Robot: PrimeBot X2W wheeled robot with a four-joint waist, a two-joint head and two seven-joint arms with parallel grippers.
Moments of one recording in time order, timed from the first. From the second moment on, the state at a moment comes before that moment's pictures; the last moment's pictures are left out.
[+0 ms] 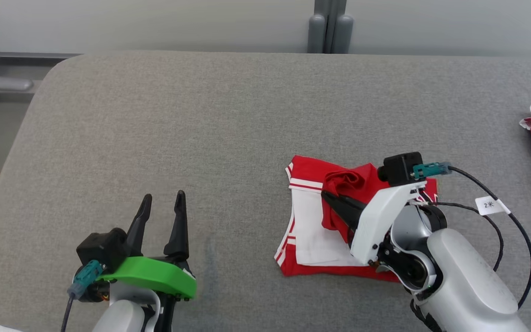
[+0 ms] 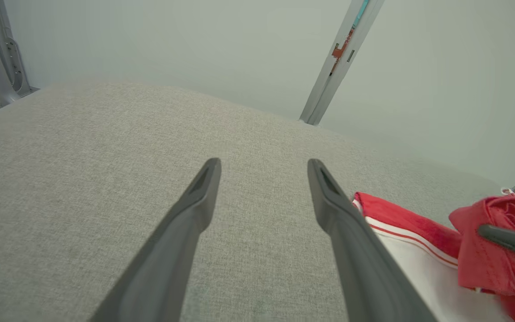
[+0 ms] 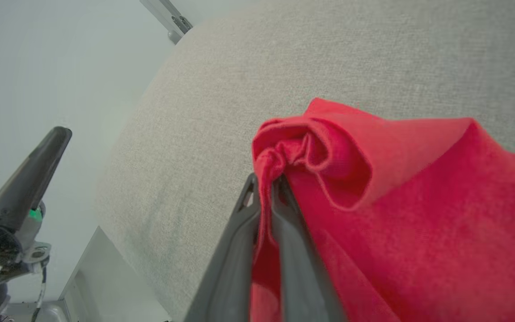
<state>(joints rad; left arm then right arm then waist) -0.18 0.20 -0.42 0.23 -0.66 0.10 -0.26 -0.35 -0.14 0.36 0.21 0.69 0.13 0.45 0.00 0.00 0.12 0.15</state>
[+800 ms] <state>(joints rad) -0.20 0.14 -0.38 0.27 -0.60 0.05 -0.26 -0.56 -0.12 0.57 0.43 0.71 0.13 0.24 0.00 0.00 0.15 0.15</state>
